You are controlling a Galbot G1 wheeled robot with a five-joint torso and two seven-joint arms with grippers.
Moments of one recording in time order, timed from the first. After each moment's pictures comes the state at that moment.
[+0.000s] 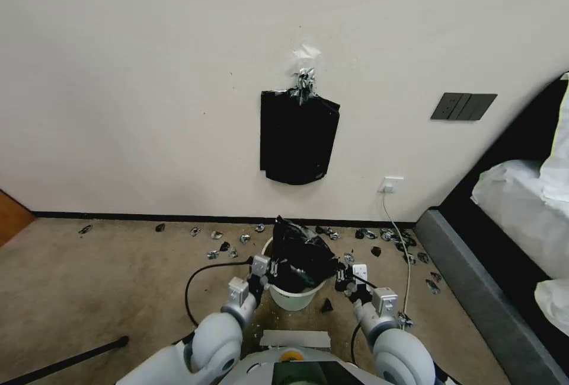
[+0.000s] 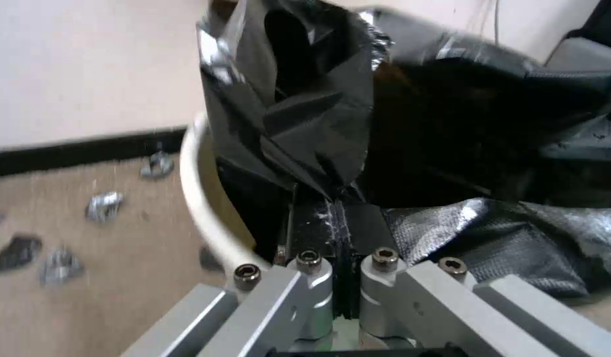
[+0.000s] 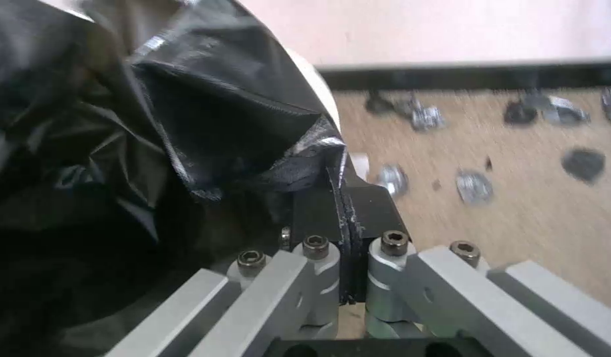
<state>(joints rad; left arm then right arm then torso) 1.54 -0.89 0.10 -2.20 -0.47 0.15 -0.44 -1.70 1.03 0.19 2.35 0.59 -0.42 0.57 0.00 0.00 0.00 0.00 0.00</state>
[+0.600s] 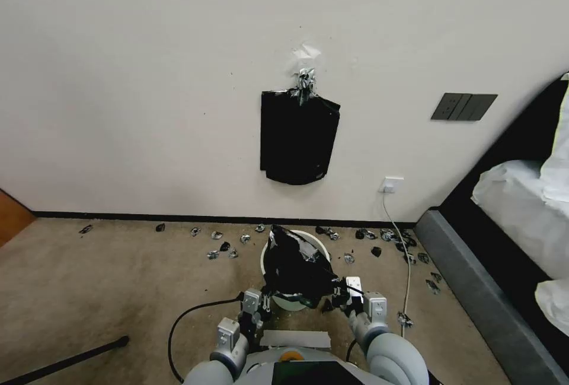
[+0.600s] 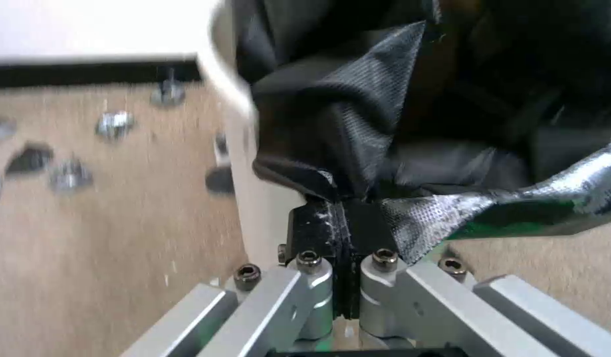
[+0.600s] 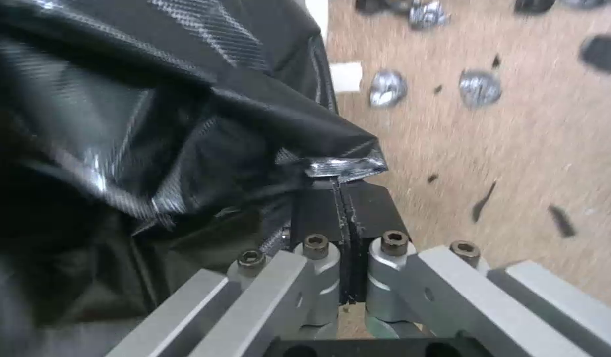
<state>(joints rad) 1.70 -0.99 0.03 -2.14 -0.41 0.11 -0.41 -1.63 1.07 0.16 2.27 0.74 -0.52 0.66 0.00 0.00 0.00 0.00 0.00</state>
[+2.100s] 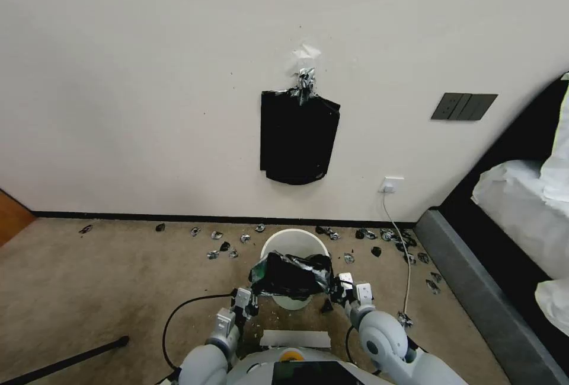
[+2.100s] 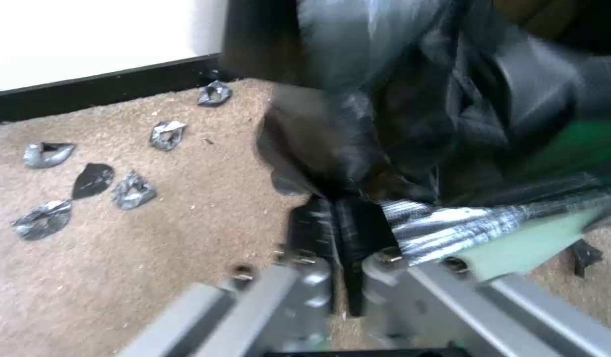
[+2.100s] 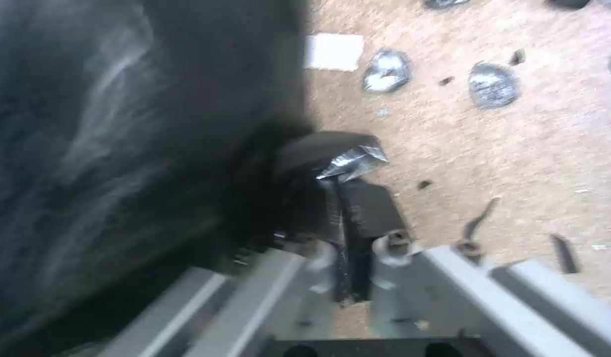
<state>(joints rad) 1.58 -0.85 0.01 -2.06 -0.47 0.14 -0.39 -1.51 0.96 0.12 2.12 0.75 -0.53 0.56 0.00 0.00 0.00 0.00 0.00</state>
